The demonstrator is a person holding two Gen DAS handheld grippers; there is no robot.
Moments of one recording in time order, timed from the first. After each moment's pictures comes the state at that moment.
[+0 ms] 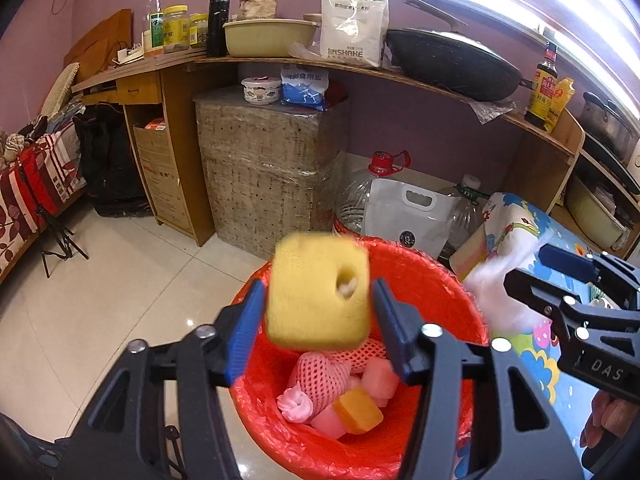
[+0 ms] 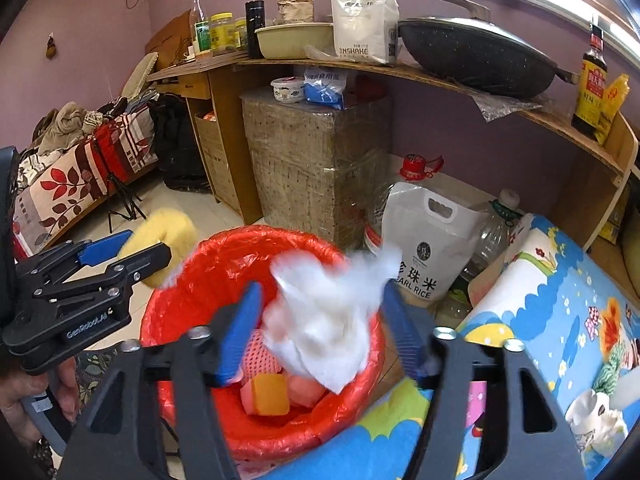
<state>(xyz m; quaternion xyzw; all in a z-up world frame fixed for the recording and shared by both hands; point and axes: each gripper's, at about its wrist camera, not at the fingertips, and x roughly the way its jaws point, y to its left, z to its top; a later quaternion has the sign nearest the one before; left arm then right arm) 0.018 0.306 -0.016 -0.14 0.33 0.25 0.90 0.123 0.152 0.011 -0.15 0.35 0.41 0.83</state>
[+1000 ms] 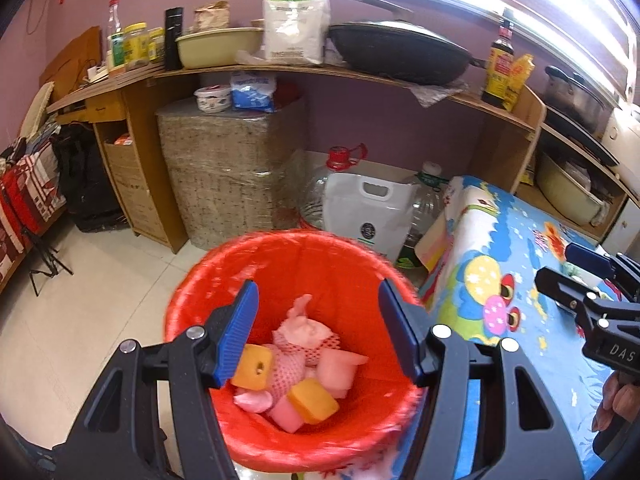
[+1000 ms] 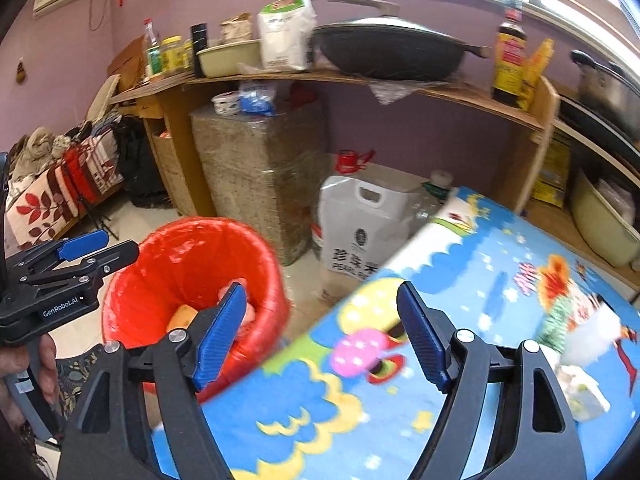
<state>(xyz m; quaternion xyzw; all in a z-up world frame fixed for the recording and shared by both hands) 0.041 0.231 -0.008 -0.11 0.34 0.20 0.91 0.142 0.037 0.015 -0.12 0.34 0.35 0.87</state>
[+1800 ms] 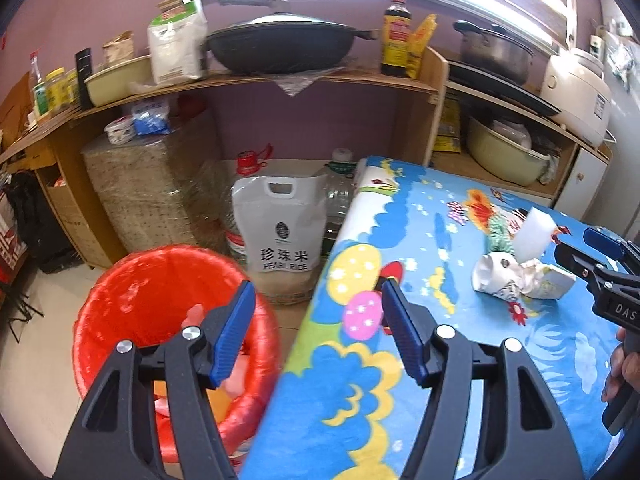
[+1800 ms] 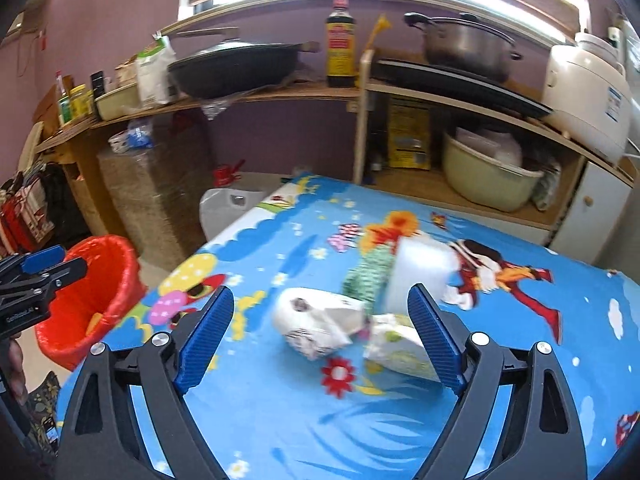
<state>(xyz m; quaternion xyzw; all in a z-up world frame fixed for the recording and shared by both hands) 0.109 0.092 -0.004 -0.06 0.35 0.11 0.93 0.185 -0.148 0.013 -0.07 0.33 0.20 0.92</state>
